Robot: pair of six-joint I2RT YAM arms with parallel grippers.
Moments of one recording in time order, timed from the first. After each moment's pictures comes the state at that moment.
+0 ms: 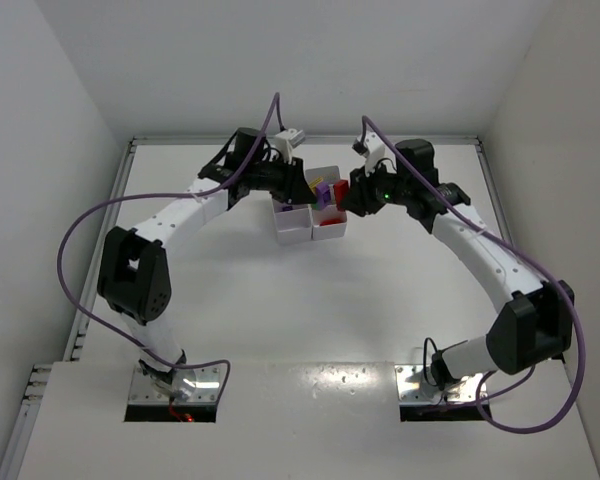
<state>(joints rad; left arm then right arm) -0.44 1.76 1.49 -0.28 0.68 -0.20 0.34 1.44 1.21 -0.35 -0.48 -0.12</state>
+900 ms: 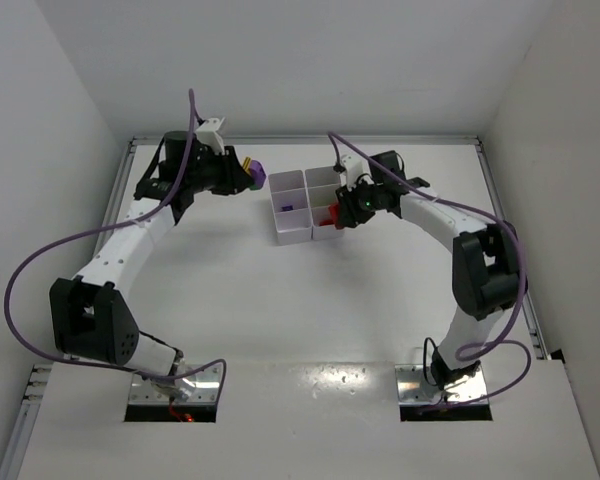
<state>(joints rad) -0.18 1.44 1.26 -0.28 0.42 -0.24 0.32 1.78 1.25 -0.35 -0.45 -0.25</state>
